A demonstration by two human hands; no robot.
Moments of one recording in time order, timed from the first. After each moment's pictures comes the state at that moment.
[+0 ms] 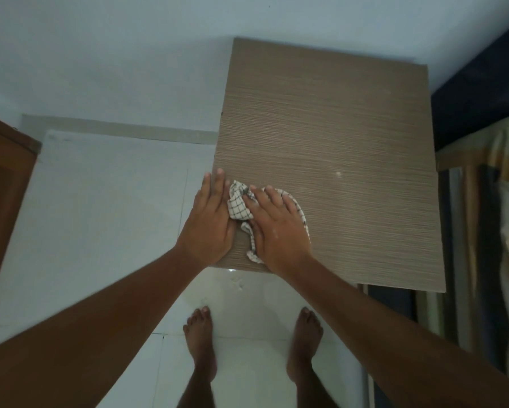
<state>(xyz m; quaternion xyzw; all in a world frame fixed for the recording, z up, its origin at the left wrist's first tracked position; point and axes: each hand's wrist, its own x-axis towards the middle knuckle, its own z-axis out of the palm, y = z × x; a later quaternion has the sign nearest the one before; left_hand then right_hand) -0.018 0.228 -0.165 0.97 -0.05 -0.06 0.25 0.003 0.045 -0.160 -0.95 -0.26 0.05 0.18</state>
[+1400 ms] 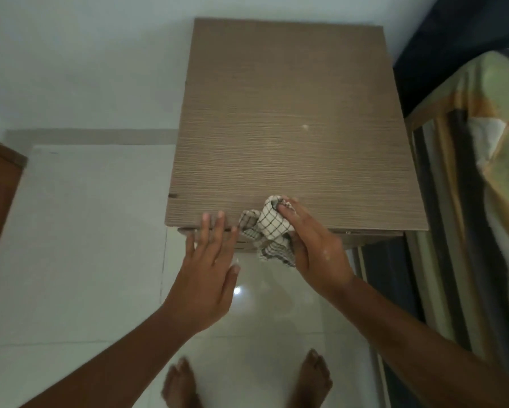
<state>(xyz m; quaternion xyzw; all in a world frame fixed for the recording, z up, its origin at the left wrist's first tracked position) -0.168 0.161 -0.180 0.97 -0.13 -0.03 0.18 -0.098 -0.071 -0.172 -0.90 -0.25 -0.09 0.35</state>
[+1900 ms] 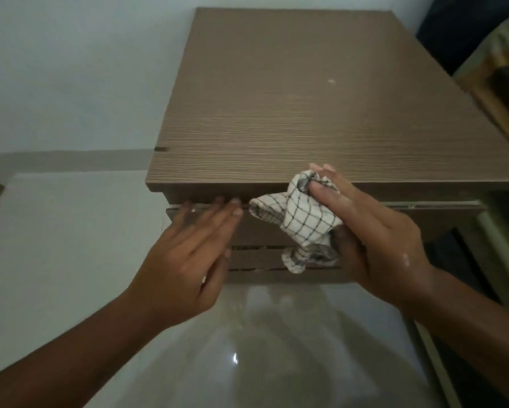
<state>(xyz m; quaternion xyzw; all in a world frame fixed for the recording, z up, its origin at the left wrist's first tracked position) -0.147 0.207 -0.261 0.92 -0.29 0.22 0.14 -0.111 -0.072 -0.220 -0.84 -0.39 -0.27 0.25</state>
